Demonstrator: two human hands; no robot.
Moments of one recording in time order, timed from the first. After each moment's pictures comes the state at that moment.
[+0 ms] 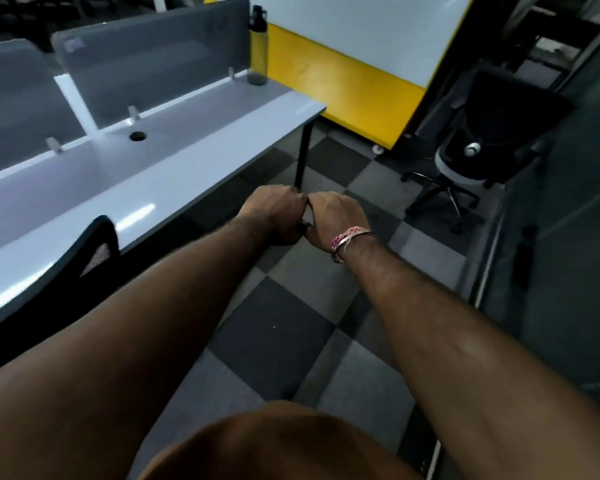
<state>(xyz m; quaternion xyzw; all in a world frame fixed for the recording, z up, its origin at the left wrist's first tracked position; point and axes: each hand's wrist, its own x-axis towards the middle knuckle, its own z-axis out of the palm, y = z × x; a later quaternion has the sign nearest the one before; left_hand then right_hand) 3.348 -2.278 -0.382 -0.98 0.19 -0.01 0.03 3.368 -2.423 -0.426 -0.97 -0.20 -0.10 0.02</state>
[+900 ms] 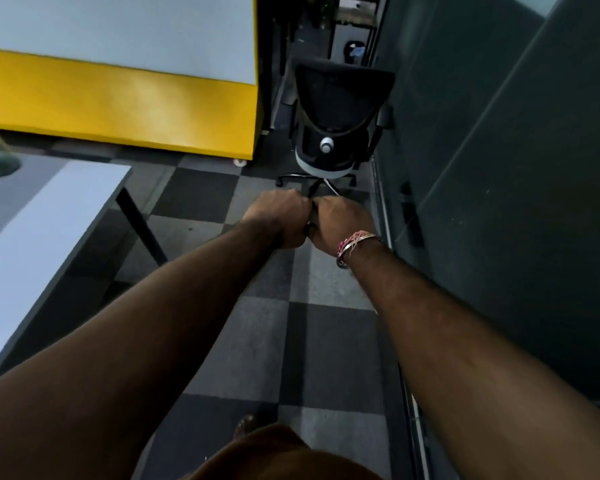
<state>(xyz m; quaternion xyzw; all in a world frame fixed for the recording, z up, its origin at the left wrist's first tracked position) 3.726 -2.684 -0.385 -0.90 0.43 -0.01 0.04 3.665 -2.807 -0.423 -0.99 0.09 -0.11 0.02</state>
